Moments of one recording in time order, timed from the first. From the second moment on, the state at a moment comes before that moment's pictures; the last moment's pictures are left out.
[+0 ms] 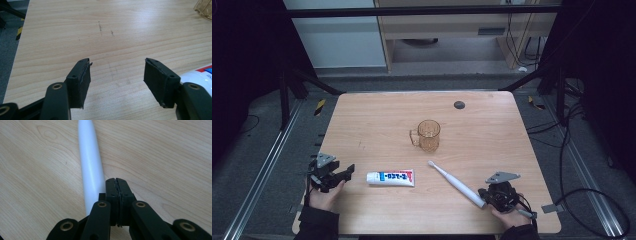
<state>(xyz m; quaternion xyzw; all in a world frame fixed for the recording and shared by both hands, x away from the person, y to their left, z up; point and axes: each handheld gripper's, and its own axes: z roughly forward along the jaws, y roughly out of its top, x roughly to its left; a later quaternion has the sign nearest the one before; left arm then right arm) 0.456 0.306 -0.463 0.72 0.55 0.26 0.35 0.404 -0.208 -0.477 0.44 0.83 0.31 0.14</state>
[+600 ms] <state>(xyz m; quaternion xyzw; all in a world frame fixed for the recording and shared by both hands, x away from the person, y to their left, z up) 0.458 0.305 -0.464 0.72 0.54 0.25 0.35 0.405 -0.206 -0.475 0.45 0.83 0.31 0.14</state>
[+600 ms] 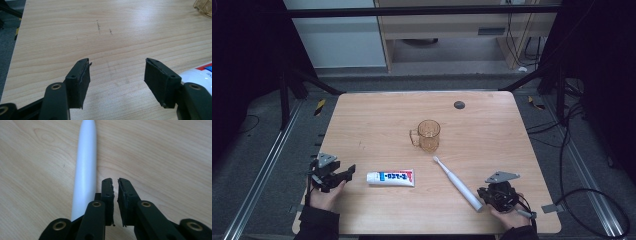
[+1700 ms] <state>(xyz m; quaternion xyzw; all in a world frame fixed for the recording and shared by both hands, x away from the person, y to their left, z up) 0.464 0.299 -0.472 0.75 0.53 0.24 0.32 0.448 -0.176 -0.410 0.45 0.84 0.29 0.13</state>
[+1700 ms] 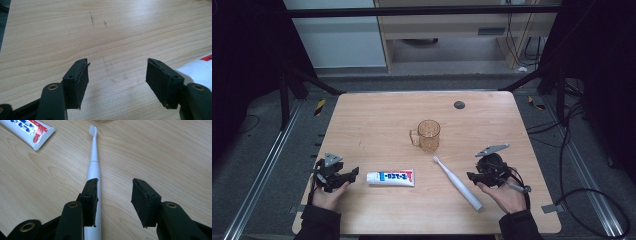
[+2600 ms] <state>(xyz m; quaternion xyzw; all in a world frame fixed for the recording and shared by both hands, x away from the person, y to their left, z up) 0.465 0.300 -0.473 0.75 0.53 0.24 0.32 0.481 -0.126 -0.417 0.42 0.87 0.23 0.08</state>
